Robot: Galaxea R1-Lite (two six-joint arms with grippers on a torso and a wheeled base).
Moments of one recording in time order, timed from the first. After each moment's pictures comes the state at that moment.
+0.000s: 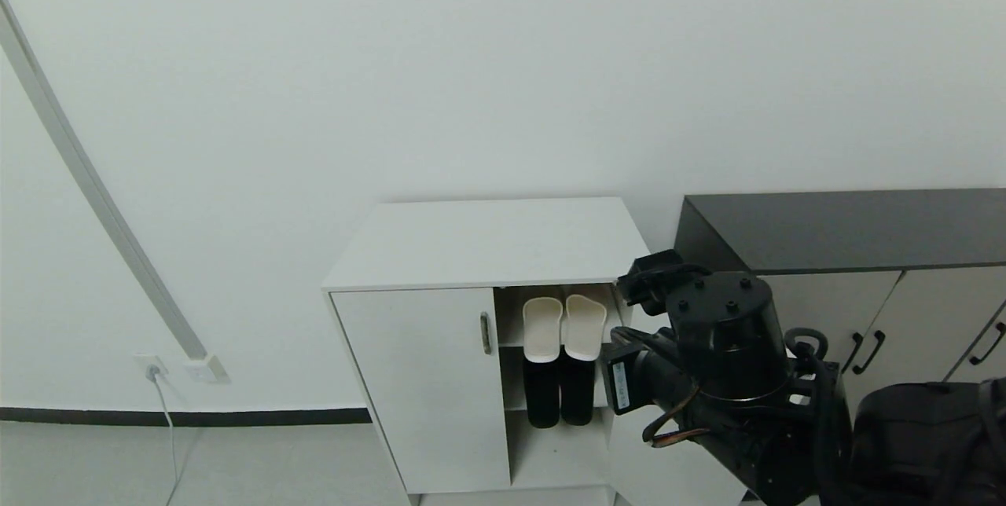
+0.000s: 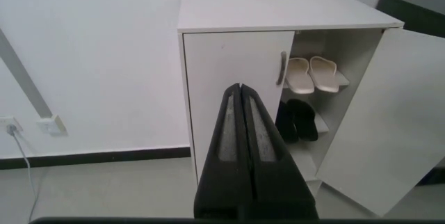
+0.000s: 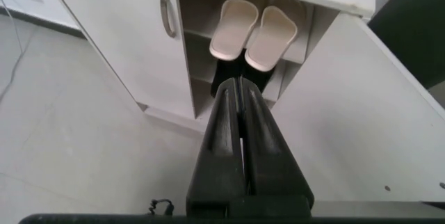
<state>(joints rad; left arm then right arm) 0.00 0.00 0.00 0.00 -0.01 -0.01 0.90 1.79 -0.81 -0.59 -0.54 0.18</state>
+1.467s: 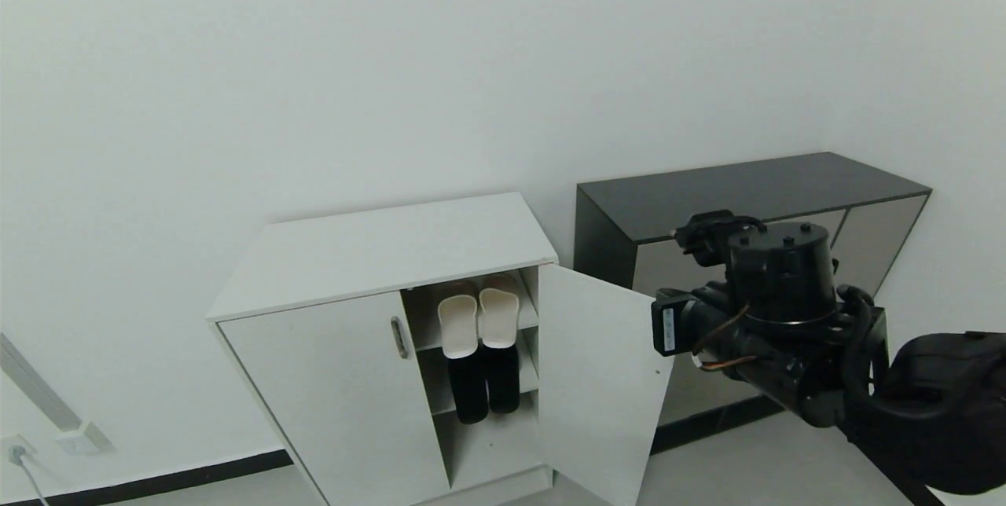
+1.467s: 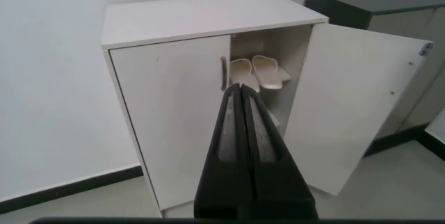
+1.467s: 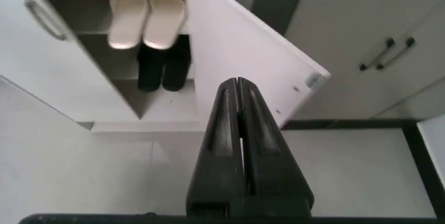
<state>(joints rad) 0.00 0.00 0.00 0.00 -0.01 -0.01 0.69 1.77 -0.83 -0.59 -0.43 0.15</state>
